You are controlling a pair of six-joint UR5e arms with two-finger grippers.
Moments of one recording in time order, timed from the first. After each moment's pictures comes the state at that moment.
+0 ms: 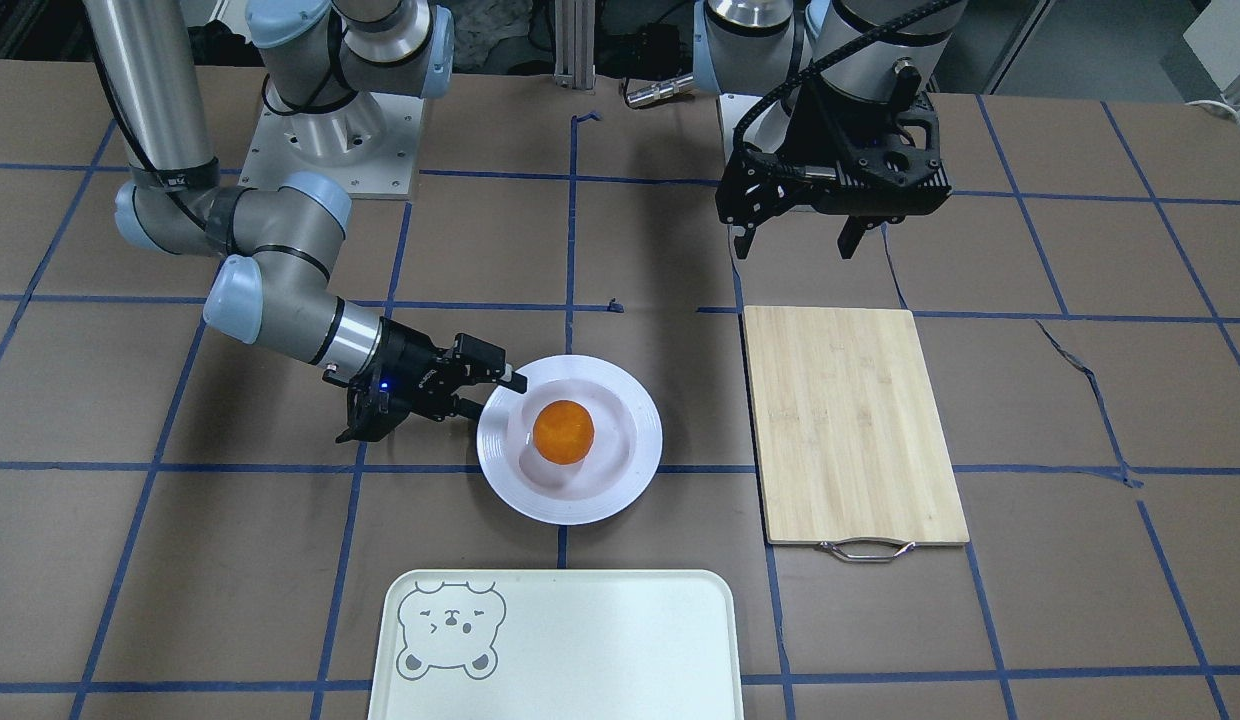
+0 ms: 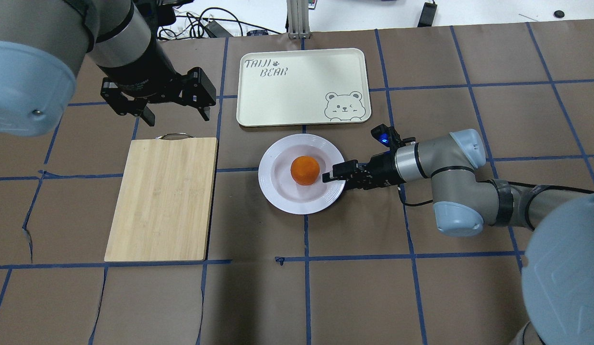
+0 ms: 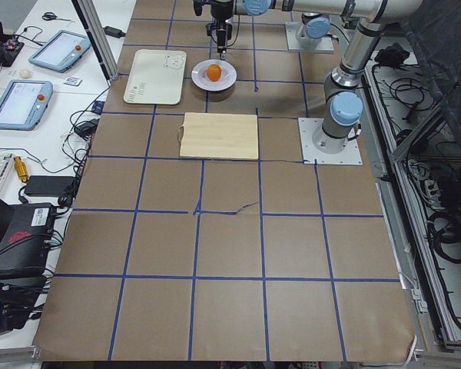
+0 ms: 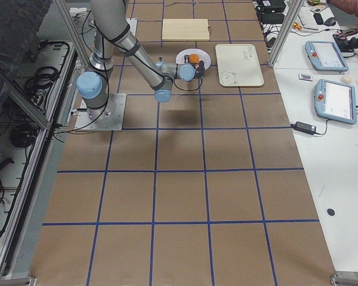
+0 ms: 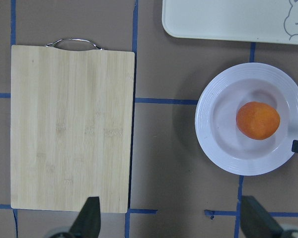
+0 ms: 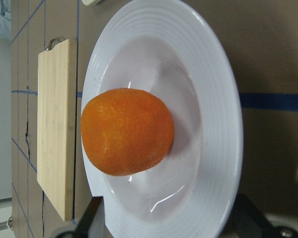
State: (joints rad) left arm -1.66 -1.55 -1.58 -1.52 1.56 -0.14; right arm 1.48 -1.16 2.23 -2.62 -0.64 -0.15
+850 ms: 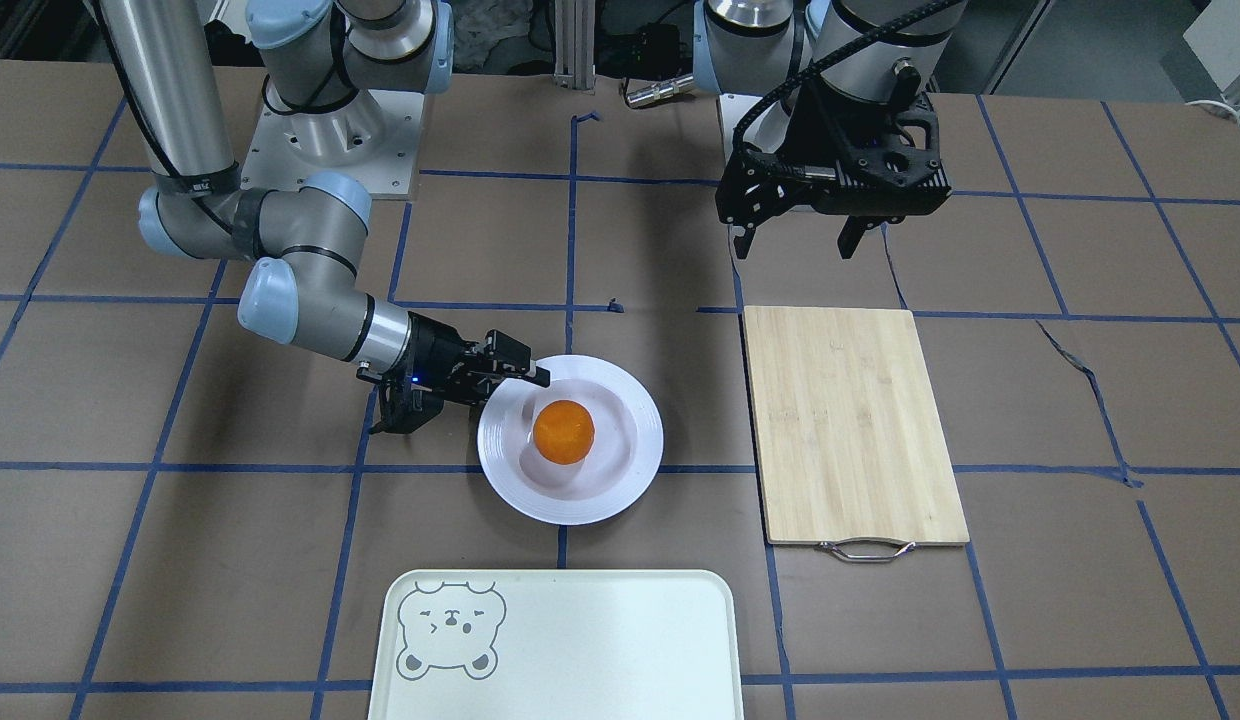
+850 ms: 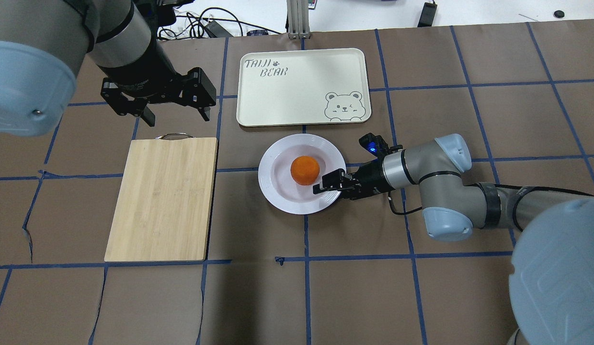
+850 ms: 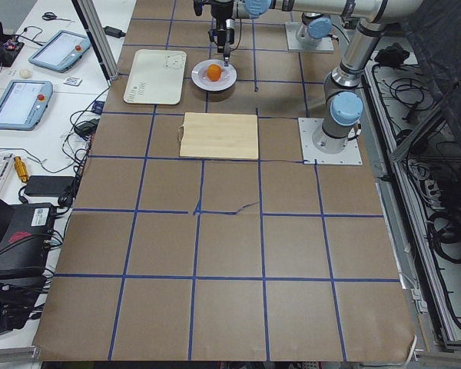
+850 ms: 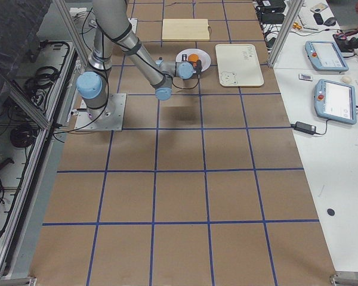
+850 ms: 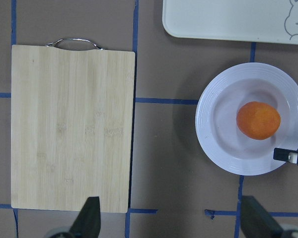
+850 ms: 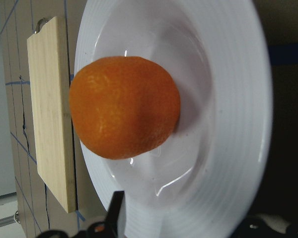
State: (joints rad) left arm -1.66 -1.55 -1.58 -1.52 1.55 -0.14; right arm 1.52 -1.14 2.24 -2.61 -0.65 -0.07
